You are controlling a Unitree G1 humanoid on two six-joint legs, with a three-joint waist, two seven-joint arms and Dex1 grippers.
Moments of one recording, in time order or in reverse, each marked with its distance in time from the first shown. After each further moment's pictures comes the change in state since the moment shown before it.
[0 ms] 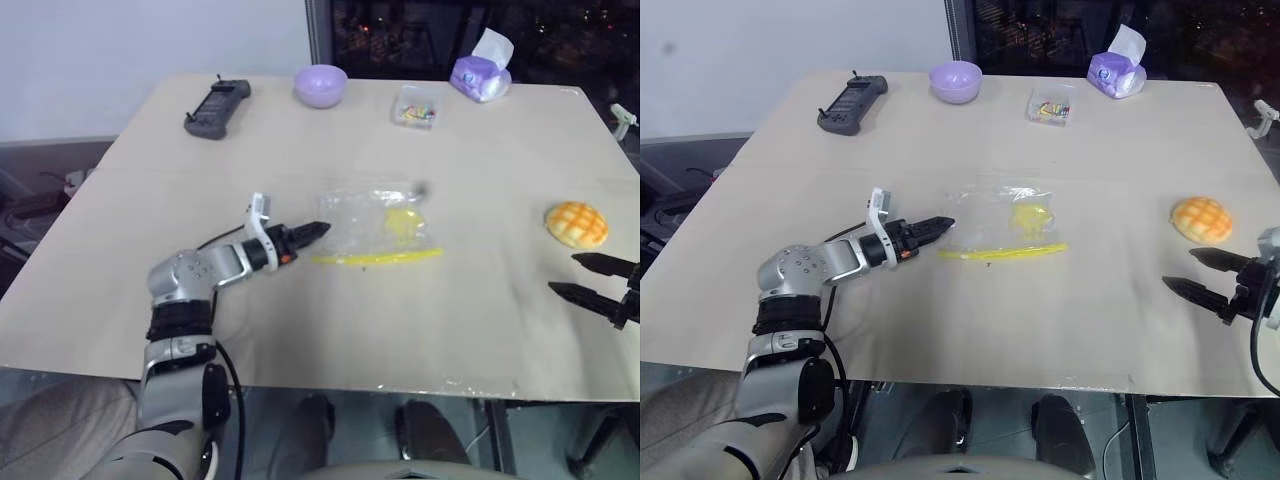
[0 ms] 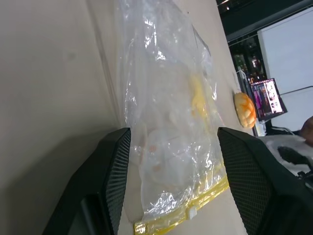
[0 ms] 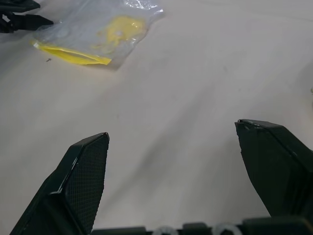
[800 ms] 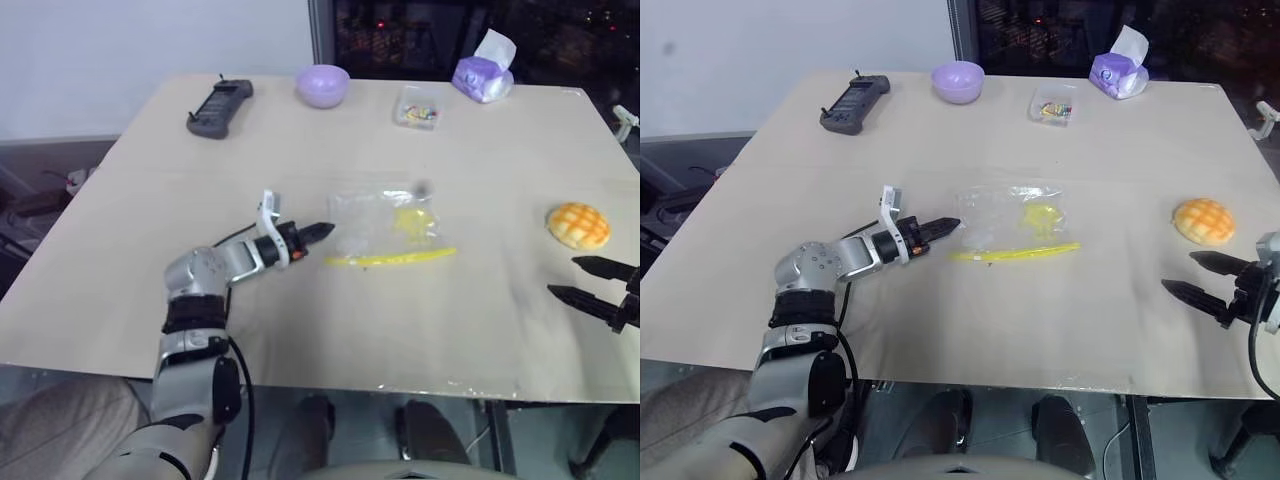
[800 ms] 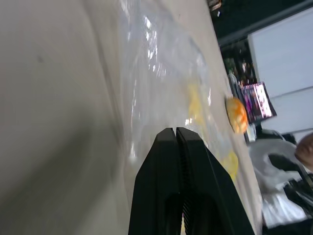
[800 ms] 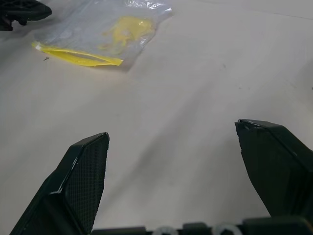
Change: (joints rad) left arm 0.006 -0.067 0.040 -0.002 0.003 -0.133 -0.014; right arm 0.028 0.009 -0.010 -0.036 0.007 0.002 -0.031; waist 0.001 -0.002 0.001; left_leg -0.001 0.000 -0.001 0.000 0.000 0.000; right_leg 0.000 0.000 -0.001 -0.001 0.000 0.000
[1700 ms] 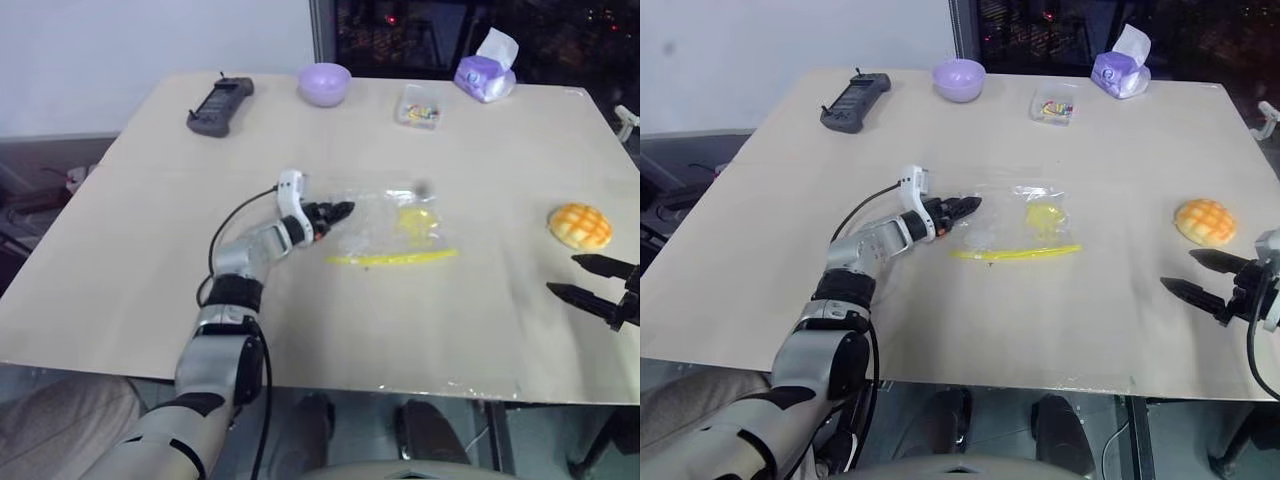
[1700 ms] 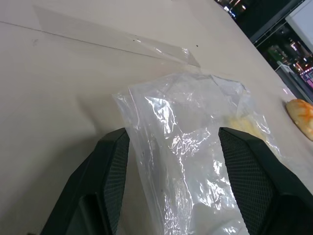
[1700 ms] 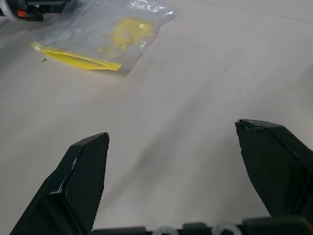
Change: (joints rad) left arm -0.182 -0.063 -0.210 0.307 0.331 -0.443 -0.050; right arm -0.001 0.003 0.003 -0.006 -0.001 0.000 -0.009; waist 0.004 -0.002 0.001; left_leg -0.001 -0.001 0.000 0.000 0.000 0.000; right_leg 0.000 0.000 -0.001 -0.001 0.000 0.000
